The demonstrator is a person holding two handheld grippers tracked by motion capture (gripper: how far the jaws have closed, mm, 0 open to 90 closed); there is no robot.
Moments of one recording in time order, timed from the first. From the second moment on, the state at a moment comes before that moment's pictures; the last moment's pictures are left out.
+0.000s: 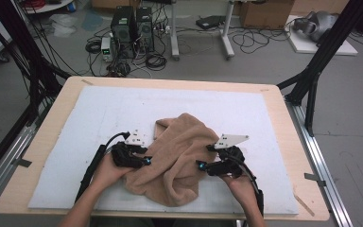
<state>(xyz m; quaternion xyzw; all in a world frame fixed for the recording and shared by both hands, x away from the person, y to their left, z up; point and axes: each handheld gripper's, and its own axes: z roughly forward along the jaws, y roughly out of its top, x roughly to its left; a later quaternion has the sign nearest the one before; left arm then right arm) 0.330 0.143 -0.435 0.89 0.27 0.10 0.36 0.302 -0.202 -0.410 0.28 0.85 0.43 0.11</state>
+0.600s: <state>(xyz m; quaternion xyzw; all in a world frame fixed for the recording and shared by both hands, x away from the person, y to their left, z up) 0.301 0.173 -0.413 0.86 0.28 0.16 0.39 0.292 -0.203 -0.403 0.27 0.85 0.43 0.12</state>
